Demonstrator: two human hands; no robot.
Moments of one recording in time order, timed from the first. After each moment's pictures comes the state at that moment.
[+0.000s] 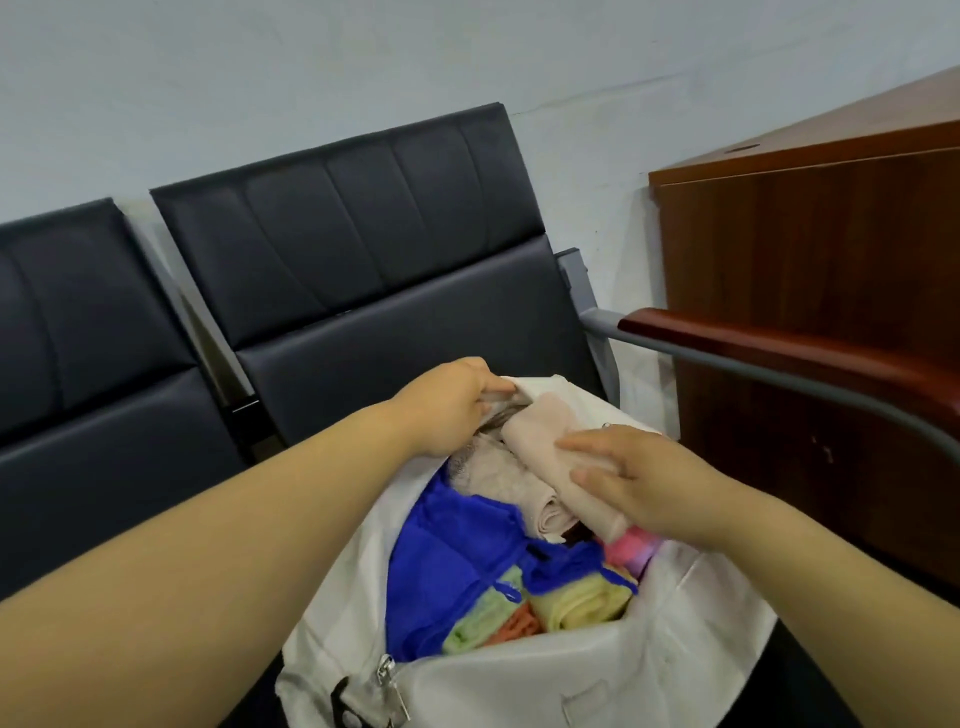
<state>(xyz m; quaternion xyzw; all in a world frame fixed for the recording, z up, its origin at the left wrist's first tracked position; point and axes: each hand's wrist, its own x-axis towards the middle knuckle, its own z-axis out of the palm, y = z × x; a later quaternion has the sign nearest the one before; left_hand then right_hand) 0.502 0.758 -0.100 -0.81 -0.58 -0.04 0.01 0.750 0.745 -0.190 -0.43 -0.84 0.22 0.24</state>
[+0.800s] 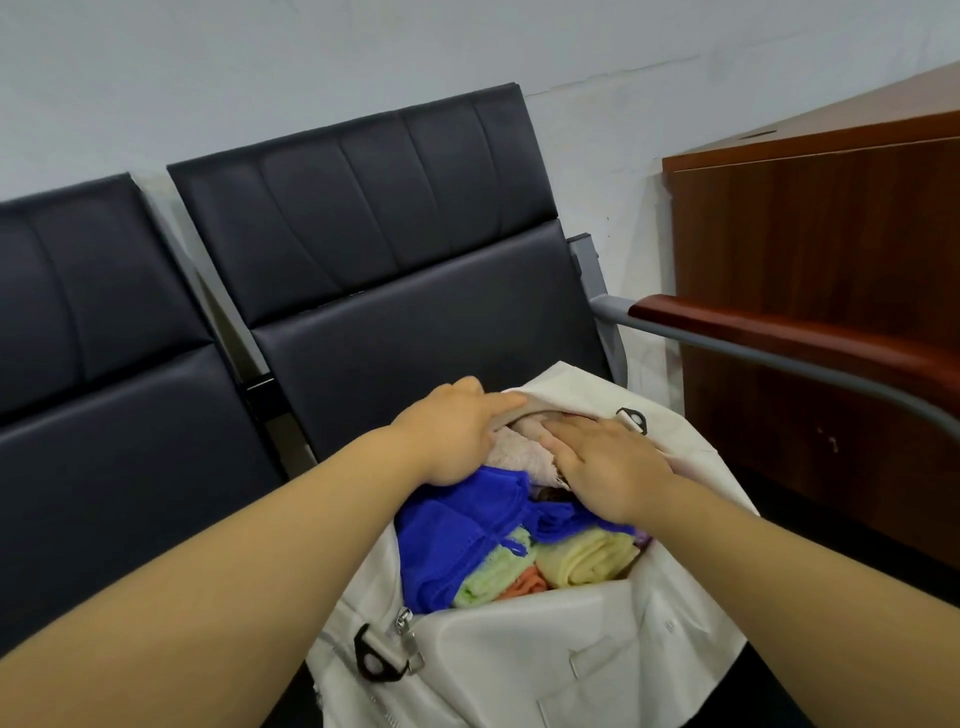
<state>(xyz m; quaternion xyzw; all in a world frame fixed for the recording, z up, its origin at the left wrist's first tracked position) 0.502 0.717 -0.121 -0.77 -0.63 0.03 0.01 0.698 0.769 -0.227 -0.45 -0.86 0.13 0.20</state>
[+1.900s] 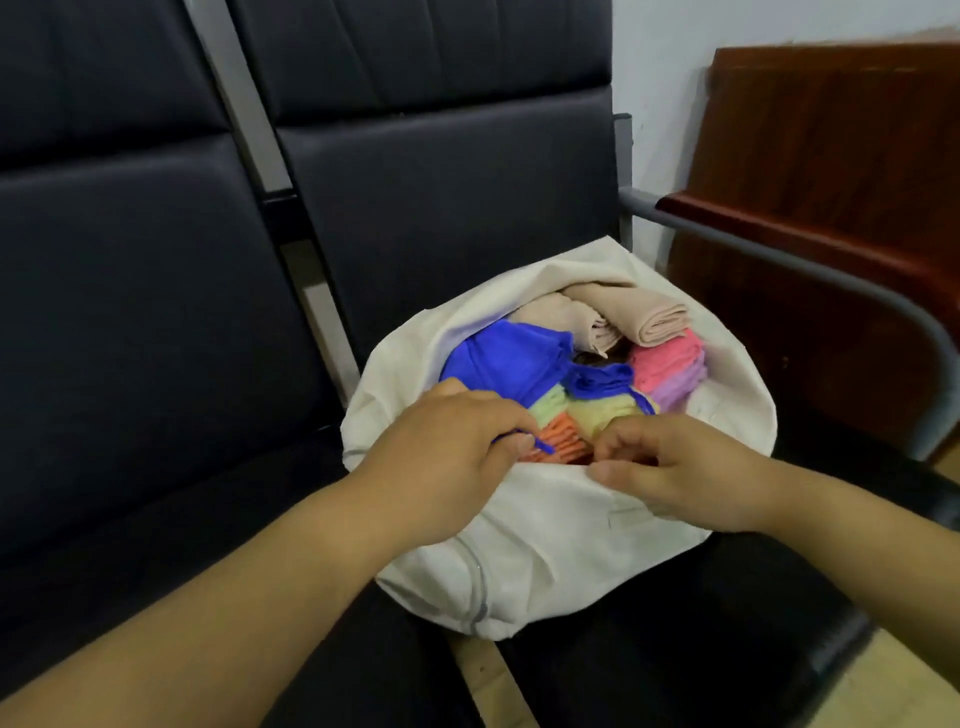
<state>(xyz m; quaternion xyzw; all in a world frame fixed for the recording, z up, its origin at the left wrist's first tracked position) 0.477 0.536 -0.198 -0.79 -0.58 -0.19 -0.07 0.725 0.612 -0.227 -0.40 -0.82 0.39 0.15</state>
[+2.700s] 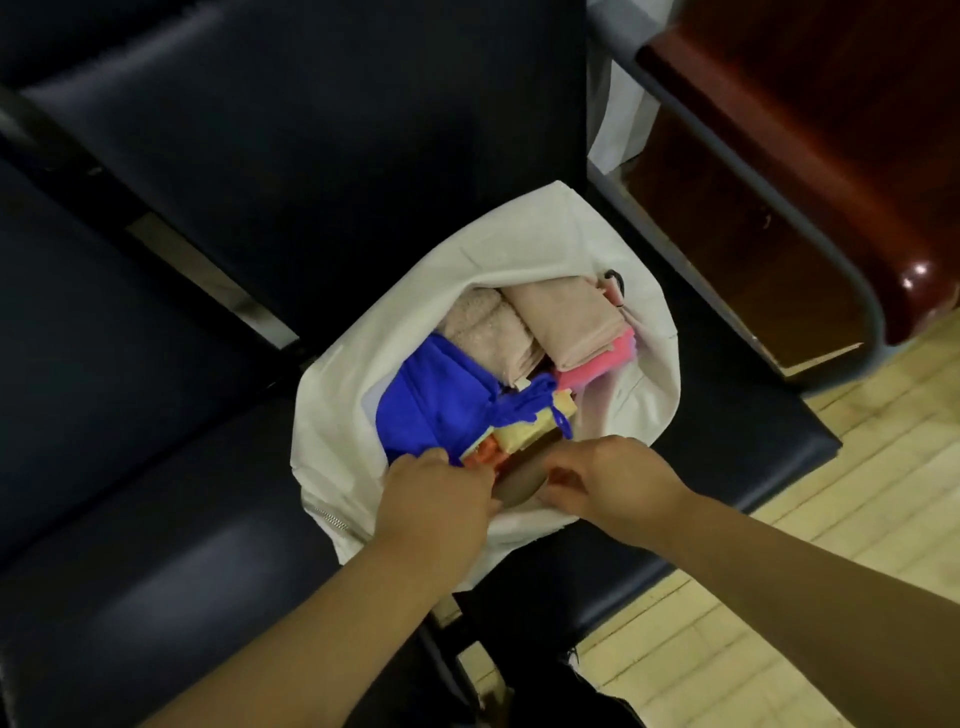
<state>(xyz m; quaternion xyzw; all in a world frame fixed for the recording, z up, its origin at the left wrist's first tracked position) 0.561 0.586 -0.149 -0.74 -0.63 0.17 -0.18 0.761 0.645 -0.199 -0.42 -0.80 0.42 -0.08</state>
